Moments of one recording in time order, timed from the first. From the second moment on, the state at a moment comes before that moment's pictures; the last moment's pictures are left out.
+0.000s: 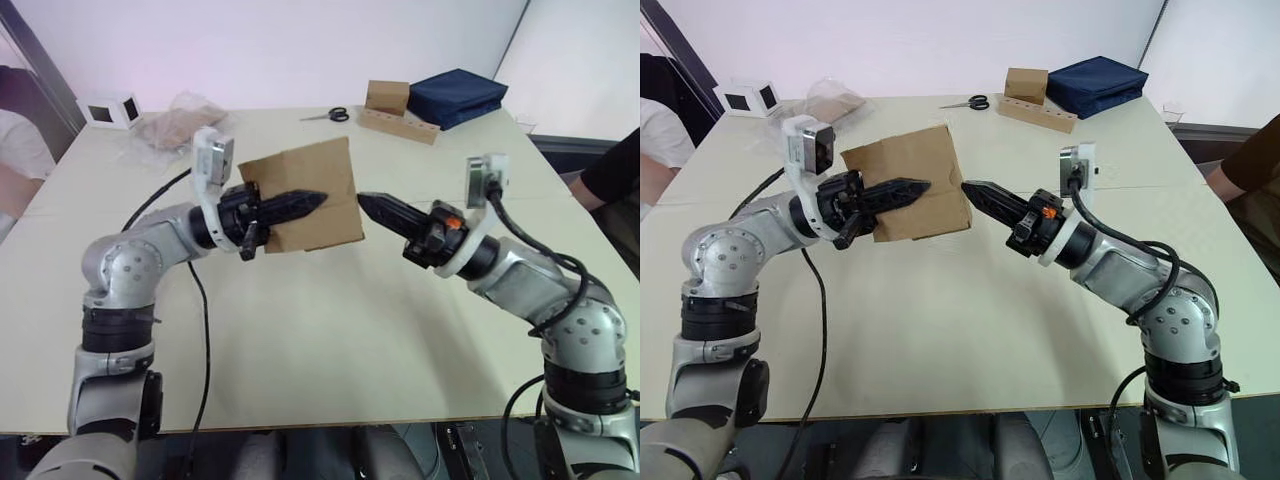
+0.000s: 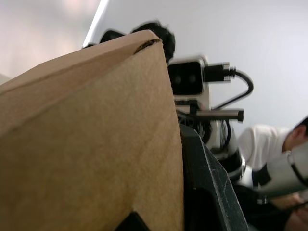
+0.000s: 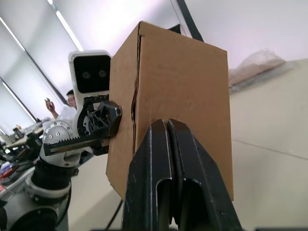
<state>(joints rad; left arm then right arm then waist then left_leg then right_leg) -0.73 0.52 0.09 -0.08 -0.96 0.90 -1.05 -0.46 -0.58 -0.15 -0.45 1.33 0.81 0.30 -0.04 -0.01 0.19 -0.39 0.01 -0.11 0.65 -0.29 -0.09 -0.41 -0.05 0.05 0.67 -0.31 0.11</state>
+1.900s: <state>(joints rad) -1.53 0.68 -0.77 0.43 -0.19 0.43 -1.61 -0.26 -0.80 -0.12 -0.65 0.93 0.83 0.54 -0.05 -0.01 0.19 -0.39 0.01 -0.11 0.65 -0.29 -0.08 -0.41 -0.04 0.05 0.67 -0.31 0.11</state>
